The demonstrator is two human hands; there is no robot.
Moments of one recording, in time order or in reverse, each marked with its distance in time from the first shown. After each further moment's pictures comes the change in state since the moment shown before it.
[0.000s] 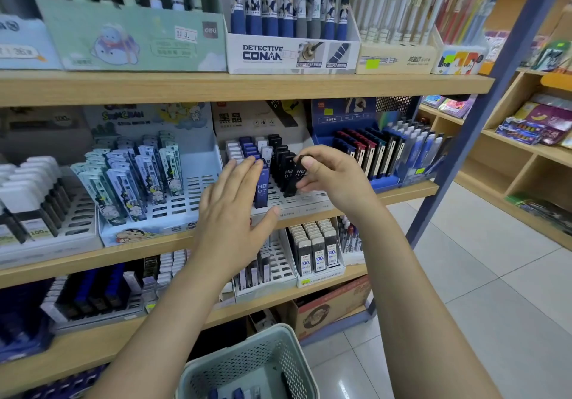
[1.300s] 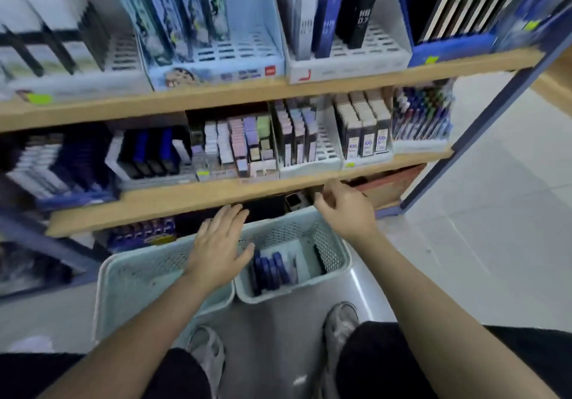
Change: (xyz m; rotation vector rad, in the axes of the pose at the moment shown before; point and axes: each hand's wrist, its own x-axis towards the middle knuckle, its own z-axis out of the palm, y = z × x) left_hand -0.247 -0.149 0.097 0.217 -0.499 -0.110; right_hand -0.170 0.191 0.107 -0.744 -0.084 0.186
